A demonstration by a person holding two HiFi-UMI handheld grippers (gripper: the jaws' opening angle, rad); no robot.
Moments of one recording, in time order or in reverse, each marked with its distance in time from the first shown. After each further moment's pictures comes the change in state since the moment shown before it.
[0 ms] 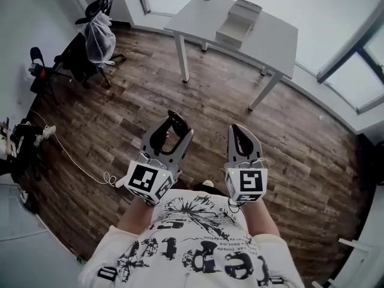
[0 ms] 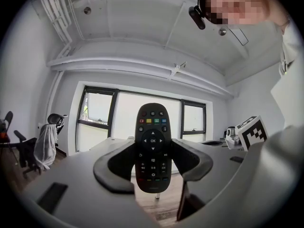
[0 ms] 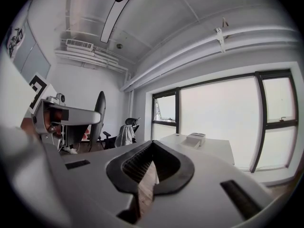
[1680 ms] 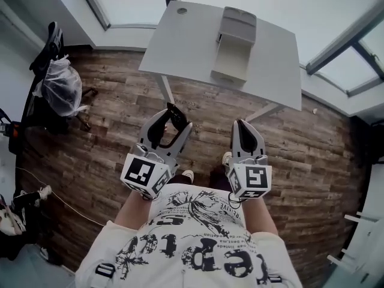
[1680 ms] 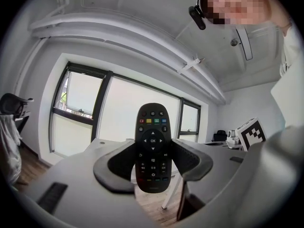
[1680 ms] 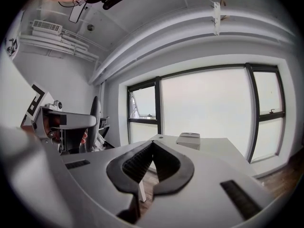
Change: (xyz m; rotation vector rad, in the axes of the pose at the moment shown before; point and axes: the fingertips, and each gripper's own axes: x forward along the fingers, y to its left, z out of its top) left arm 0.319 0.275 0.020 -0.065 0.056 -0.255; right arm 0.360 -0.114 0.030 0.098 0.048 -0.276
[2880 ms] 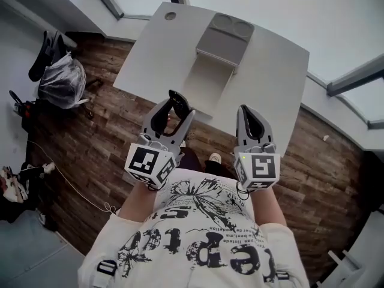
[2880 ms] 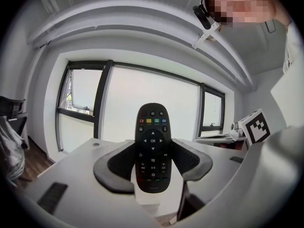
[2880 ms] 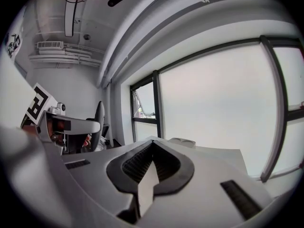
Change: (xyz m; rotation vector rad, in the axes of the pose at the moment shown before) left arm 0.304 -0.035 -0.003 0.010 0.070 0.235; right arm 0.168 -0.271 0.029 -0.009 0.028 0.233
